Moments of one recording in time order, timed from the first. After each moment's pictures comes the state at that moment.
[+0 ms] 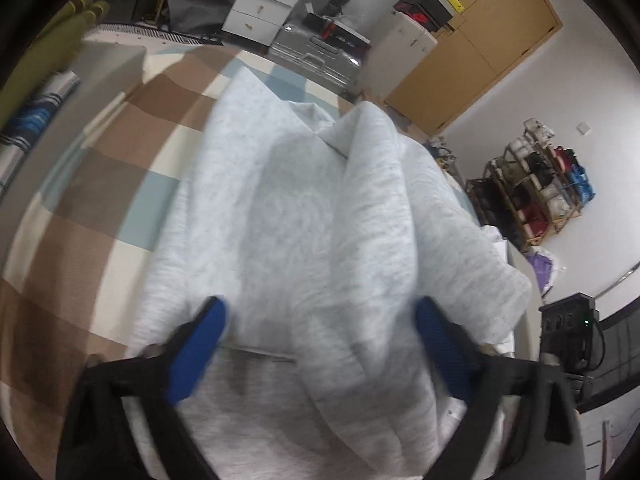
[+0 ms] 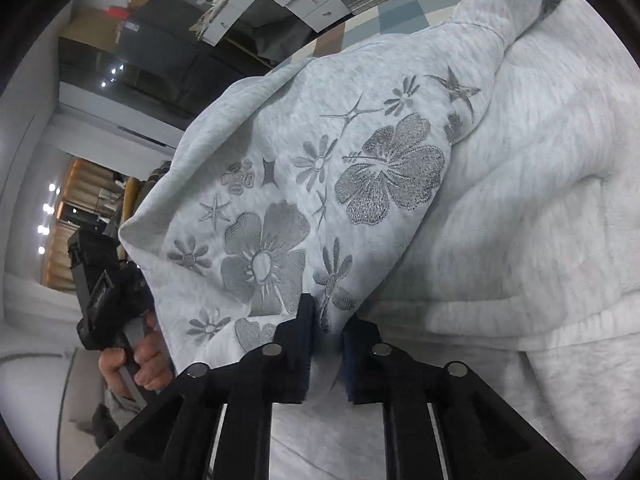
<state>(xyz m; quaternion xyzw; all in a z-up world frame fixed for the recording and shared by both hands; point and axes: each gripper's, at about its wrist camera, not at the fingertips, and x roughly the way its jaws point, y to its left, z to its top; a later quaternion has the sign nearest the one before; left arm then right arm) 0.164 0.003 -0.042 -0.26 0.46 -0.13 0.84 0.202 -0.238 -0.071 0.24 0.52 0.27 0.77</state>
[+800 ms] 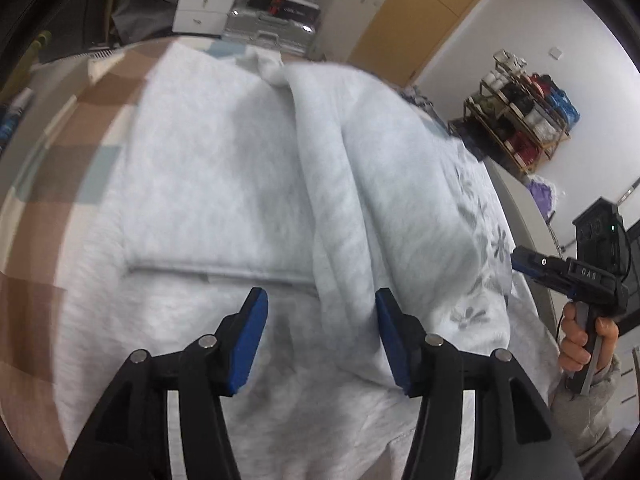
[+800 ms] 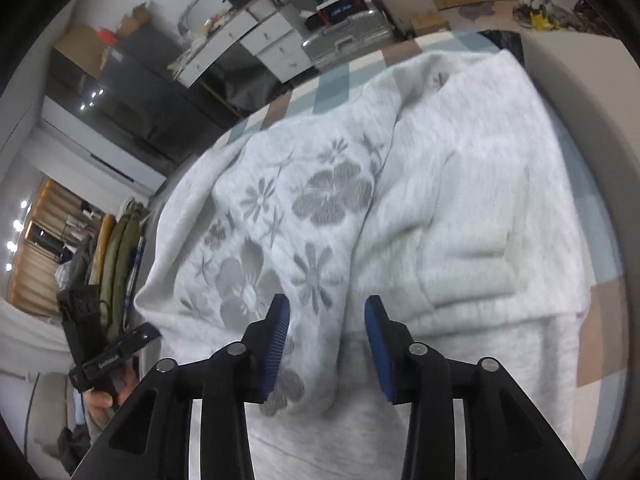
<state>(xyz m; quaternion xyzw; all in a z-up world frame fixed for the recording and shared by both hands) 0.126 -0.022 -0.042 -0.15 0.48 -0.16 0.85 0.171 -0.320 -0.036 0.24 0.46 0.18 0.84</state>
